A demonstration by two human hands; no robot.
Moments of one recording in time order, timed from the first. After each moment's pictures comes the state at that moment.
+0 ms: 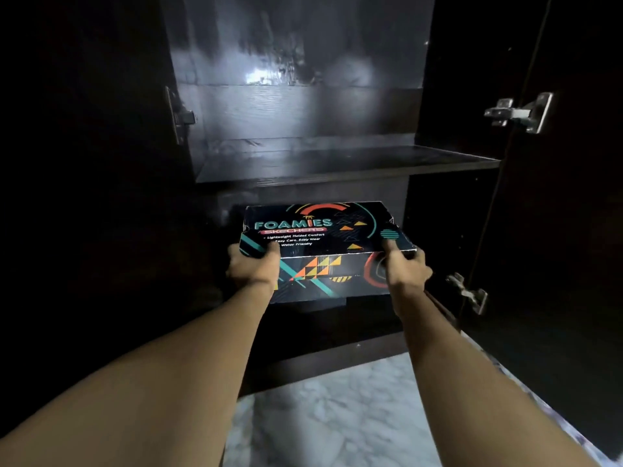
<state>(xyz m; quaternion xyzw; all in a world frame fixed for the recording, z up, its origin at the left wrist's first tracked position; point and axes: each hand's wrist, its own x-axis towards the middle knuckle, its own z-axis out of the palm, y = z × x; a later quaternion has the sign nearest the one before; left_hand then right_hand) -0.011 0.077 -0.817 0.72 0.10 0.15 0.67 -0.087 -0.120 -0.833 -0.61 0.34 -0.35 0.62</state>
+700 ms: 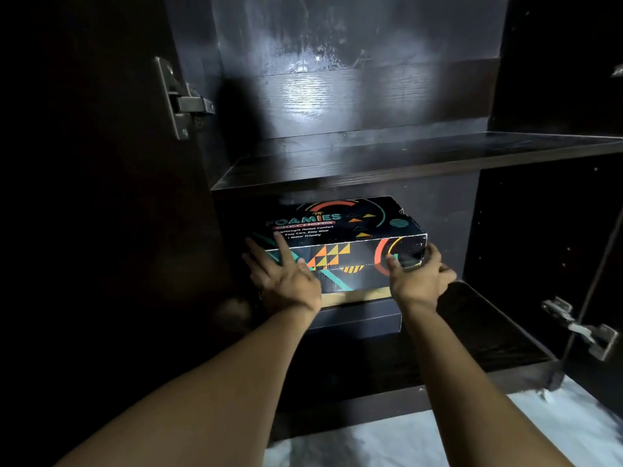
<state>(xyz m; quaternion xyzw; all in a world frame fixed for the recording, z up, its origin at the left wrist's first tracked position) 0.072 0.061 -0.862 0.90 0.00 0.27 0.33 0.035 -0.103 -0.871 -0.67 0.30 -0.38 0.57</state>
